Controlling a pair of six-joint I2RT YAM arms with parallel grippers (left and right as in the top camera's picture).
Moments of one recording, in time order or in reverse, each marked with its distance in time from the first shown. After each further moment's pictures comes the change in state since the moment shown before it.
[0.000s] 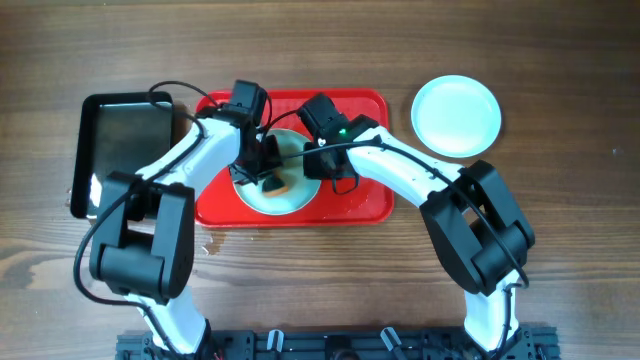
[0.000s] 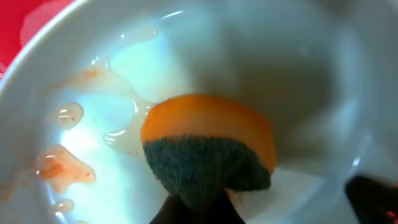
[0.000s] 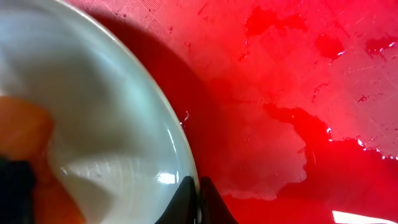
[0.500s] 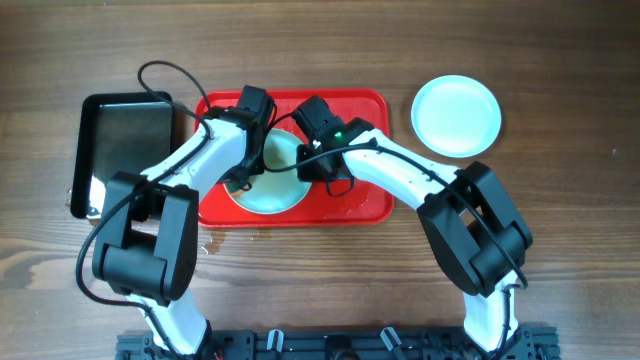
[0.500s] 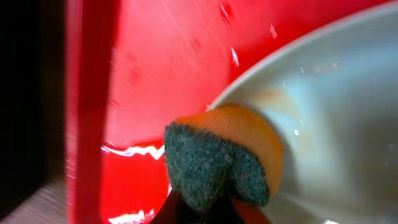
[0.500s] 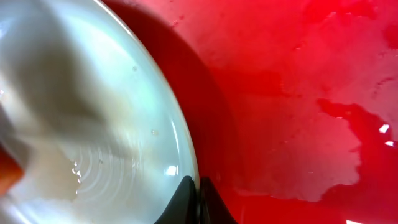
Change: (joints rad) left arm -0.029 0.000 0.005 -0.091 -0.540 0.018; right arm 0.019 0.000 0.000 0.024 -0.041 0.001
